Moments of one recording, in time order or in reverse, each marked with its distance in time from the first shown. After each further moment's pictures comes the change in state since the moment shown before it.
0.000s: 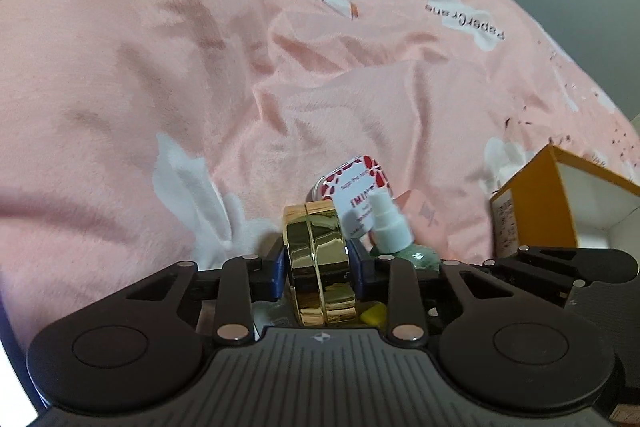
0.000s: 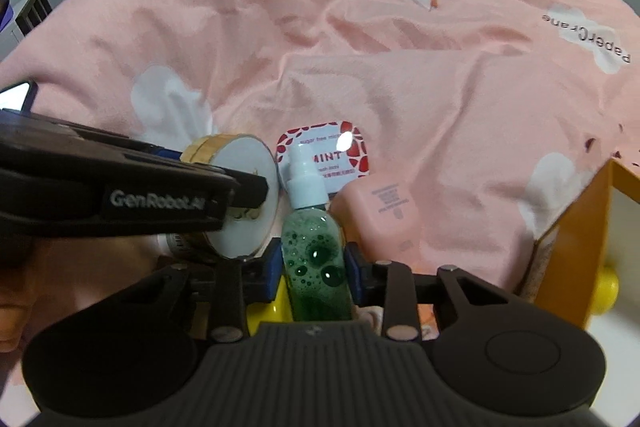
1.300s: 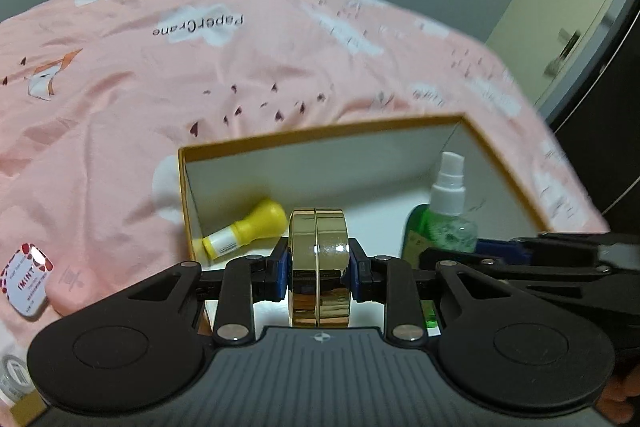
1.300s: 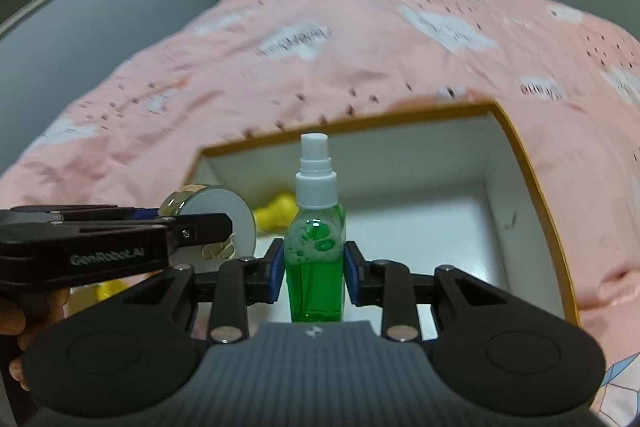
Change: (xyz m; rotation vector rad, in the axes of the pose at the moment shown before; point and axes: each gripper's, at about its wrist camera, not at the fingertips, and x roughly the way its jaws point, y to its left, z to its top) left arm 0.001 -0.225 -0.024 0.413 -0.023 -0.283; right arm -0.184 -0.164 -0.118 0.525 -0.205 -0.278
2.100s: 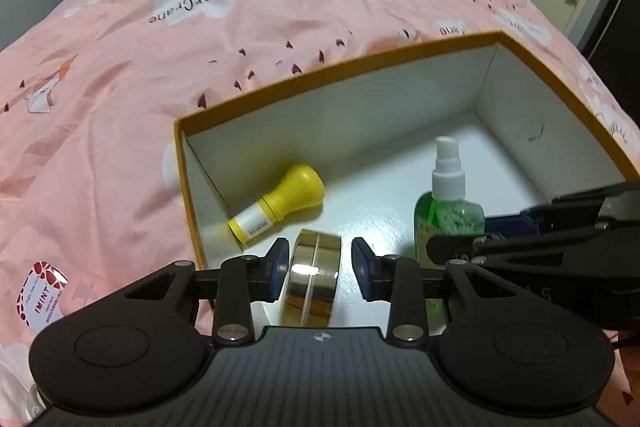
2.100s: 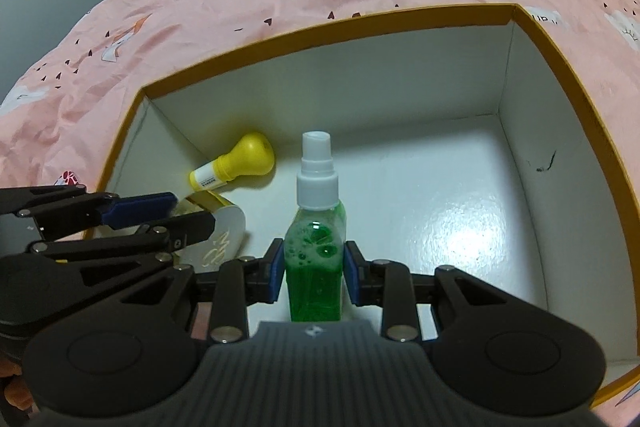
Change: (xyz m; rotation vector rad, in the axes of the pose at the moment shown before) left arm 0.030 -0.006 -0.016 0.147 0.085 0.126; right arm 0.063 -0.006 -0.011 0.047 0.171 -0.048
